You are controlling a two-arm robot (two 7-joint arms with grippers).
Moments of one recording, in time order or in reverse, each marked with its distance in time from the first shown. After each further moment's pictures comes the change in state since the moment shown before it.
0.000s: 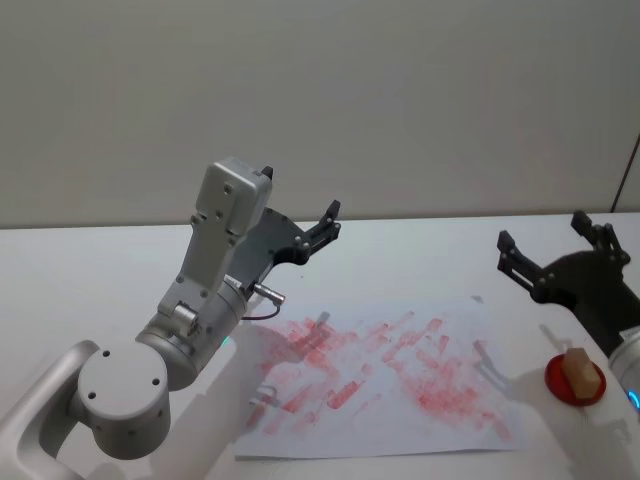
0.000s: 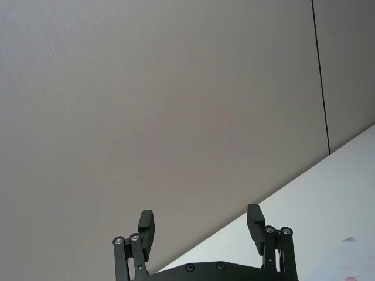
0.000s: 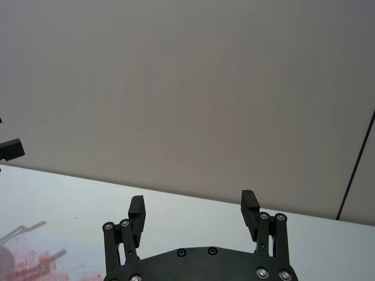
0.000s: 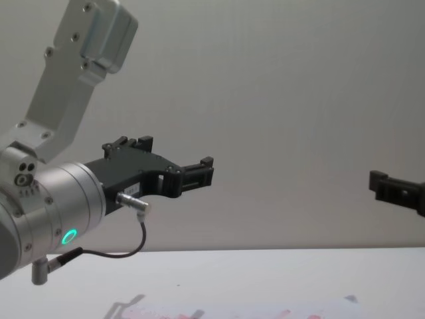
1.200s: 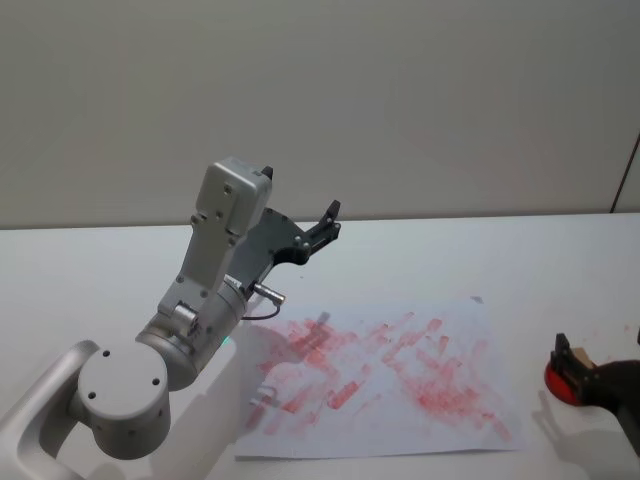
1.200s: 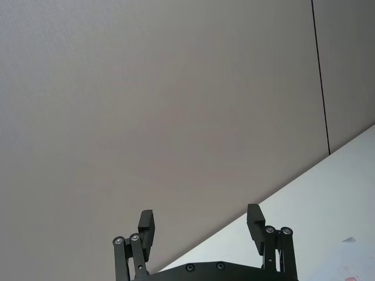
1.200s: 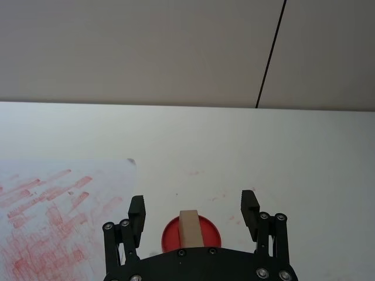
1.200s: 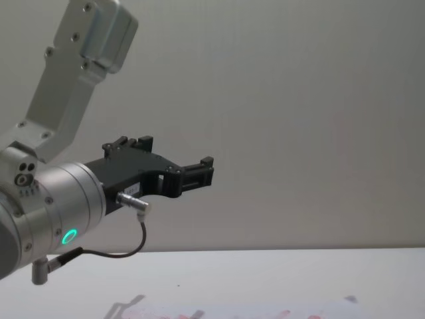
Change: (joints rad) left arm 0.000 0.000 0.000 0.000 0.000 0.000 0.000; right arm -0.250 -0.007 -0.004 -0.182 -0.039 0.218 -0.337
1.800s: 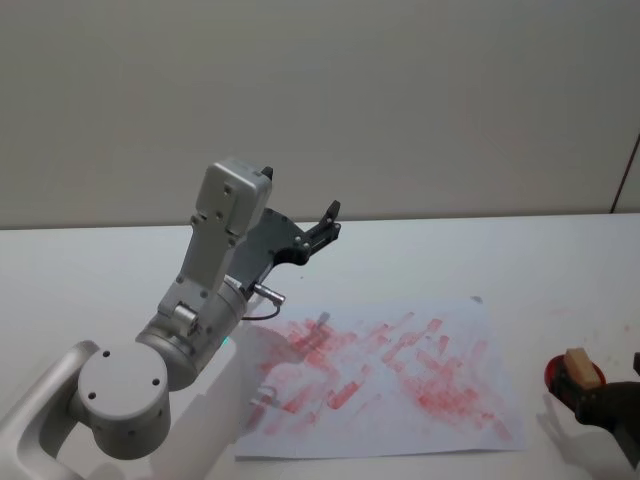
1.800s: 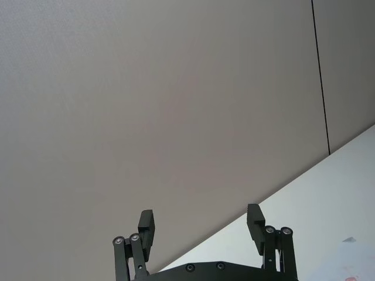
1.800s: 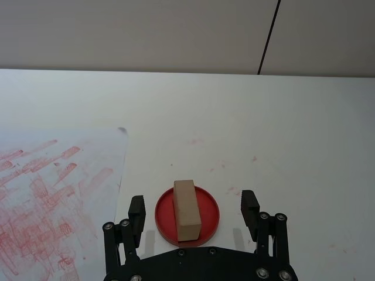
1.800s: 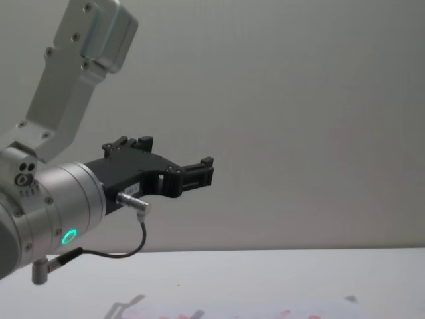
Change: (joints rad) left arm 0.000 0.000 0.000 0.000 0.000 0.000 0.000; right arm 0.006 -0.026 0.019 0.037 0.014 0.076 0.022
